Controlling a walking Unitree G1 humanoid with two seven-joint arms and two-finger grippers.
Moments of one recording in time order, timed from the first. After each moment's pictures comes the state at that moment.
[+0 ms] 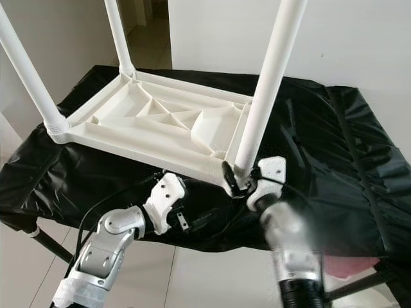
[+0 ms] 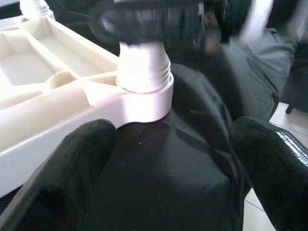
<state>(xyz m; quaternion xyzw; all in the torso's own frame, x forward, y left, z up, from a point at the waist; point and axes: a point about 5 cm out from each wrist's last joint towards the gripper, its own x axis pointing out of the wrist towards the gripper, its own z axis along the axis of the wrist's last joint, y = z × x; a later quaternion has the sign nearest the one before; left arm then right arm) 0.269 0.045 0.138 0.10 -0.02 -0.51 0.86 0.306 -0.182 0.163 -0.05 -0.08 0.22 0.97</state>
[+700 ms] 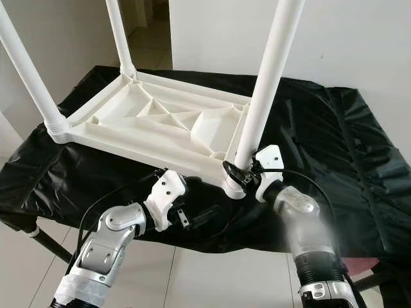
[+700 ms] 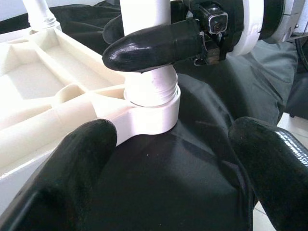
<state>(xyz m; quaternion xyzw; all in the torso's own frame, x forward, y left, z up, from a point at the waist) 0.273 0.046 0.144 0.10 -0.03 -0.50 0.86 0.318 -0.186 0.153 -0.09 -0.04 0.31 0.94</state>
